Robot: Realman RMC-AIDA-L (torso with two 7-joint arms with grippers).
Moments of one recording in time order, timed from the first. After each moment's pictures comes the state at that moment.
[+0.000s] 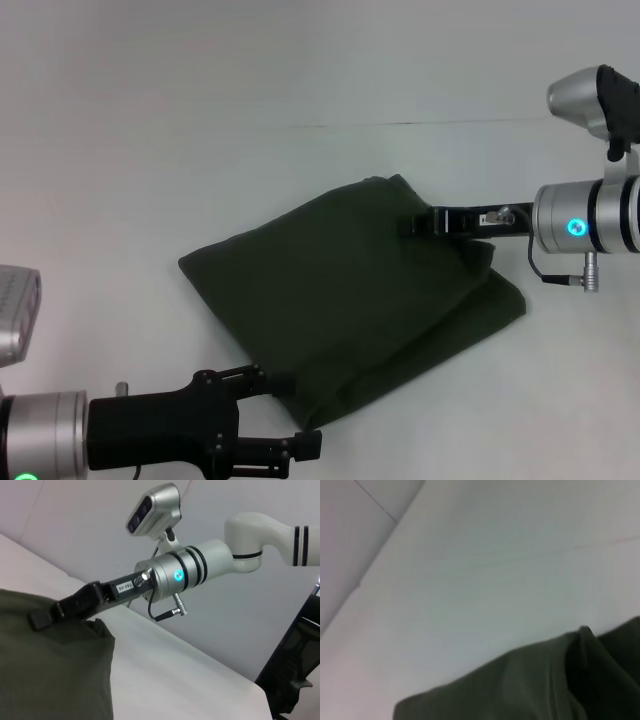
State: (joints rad) left arm -0.47 -2.17 0.55 0.54 2.19 1.76 -1.33; right arm 0.80 2.04 -0.84 -0.40 -2.07 -1.01 2.13
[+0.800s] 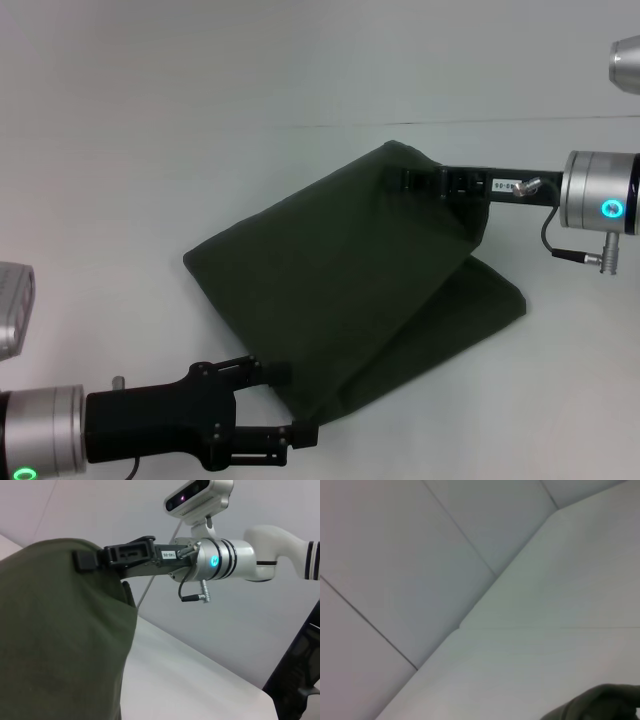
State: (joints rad) left arm -0.47 -2.17 0.53 0.54 2.18 1.75 -1.33; right arm 0.71 2.04 -0.84 -0.55 -1.83 -1.25 1.93
